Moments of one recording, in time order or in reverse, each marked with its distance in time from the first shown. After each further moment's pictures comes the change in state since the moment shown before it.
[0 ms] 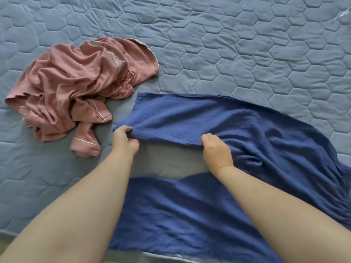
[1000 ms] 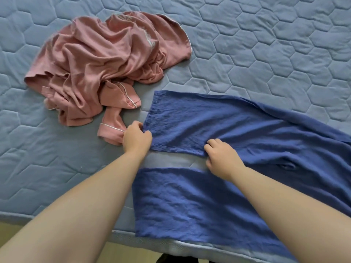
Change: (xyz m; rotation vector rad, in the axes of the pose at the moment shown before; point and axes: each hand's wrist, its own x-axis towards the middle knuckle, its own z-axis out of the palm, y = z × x) left_hand 0.026 0.036 -0.096 1.501 0.100 0.519; right_hand -0.020 -0.074 0.030 -0.058 -0.376 -0.293
